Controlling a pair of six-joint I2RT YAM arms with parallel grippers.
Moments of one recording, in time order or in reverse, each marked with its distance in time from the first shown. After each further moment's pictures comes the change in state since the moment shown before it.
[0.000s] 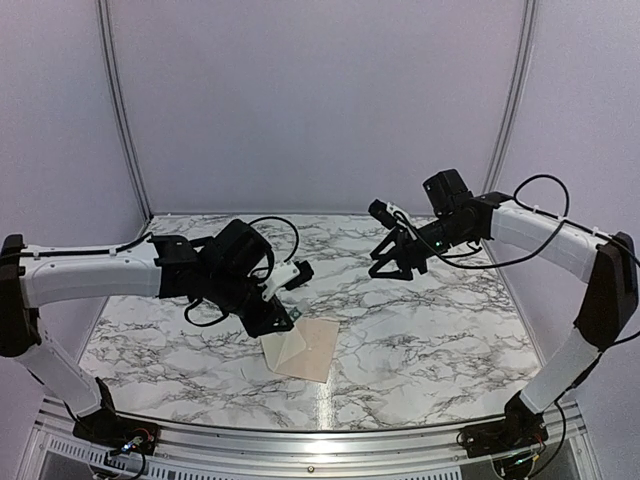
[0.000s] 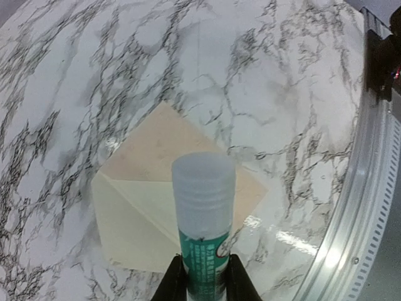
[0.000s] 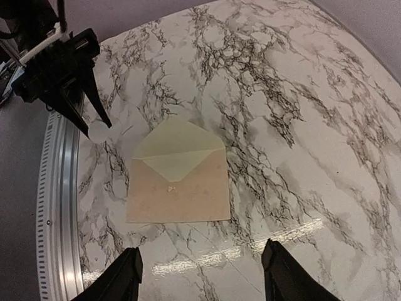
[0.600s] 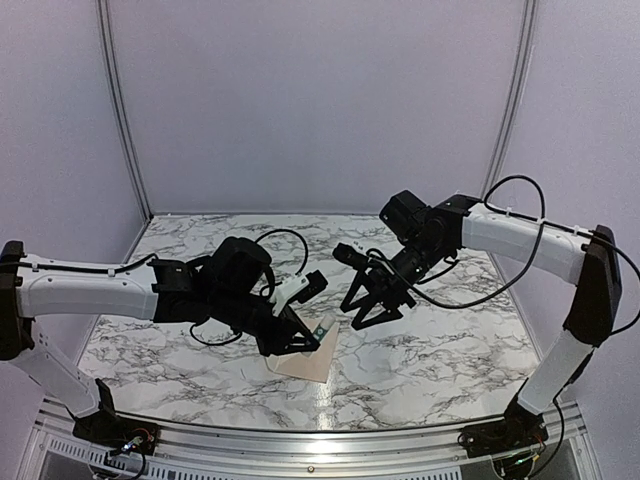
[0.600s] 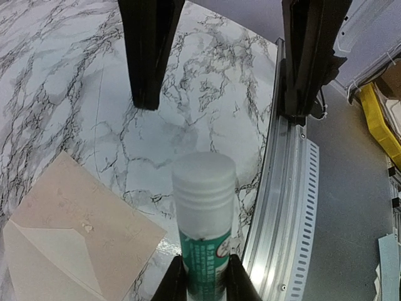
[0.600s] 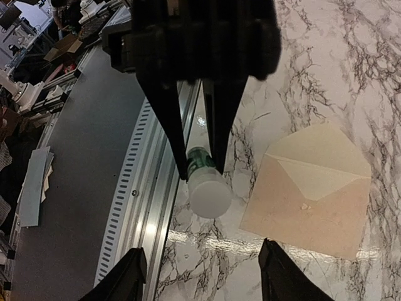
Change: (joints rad) left arm -0.113 -0.062 -0.156 0.333 0.237 -0.174; right arm 0.233 0.087 0.093 -0.330 -0.182 -0.227
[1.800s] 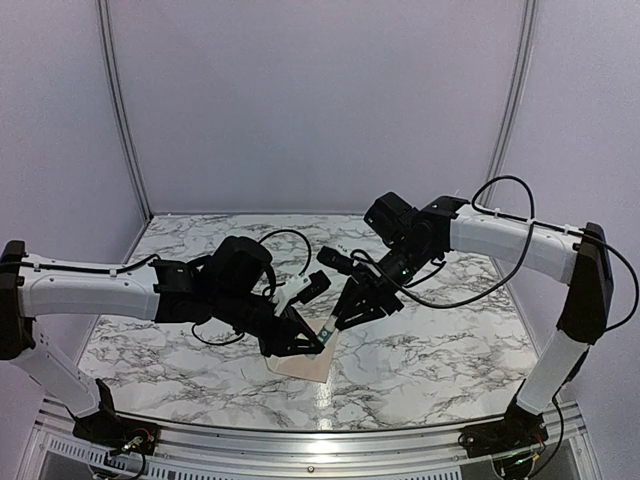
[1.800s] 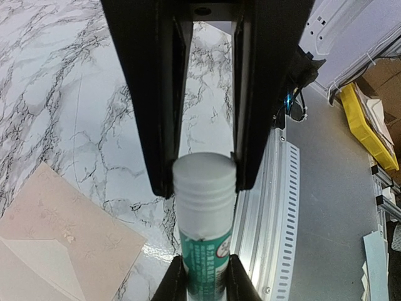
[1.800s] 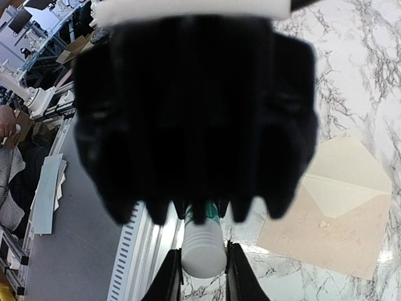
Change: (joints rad) left arm -0.002 0.007 0.000 0.043 0.079 -0.019; right arm 0.076 0.044 0.043 0.023 -0.022 0.092
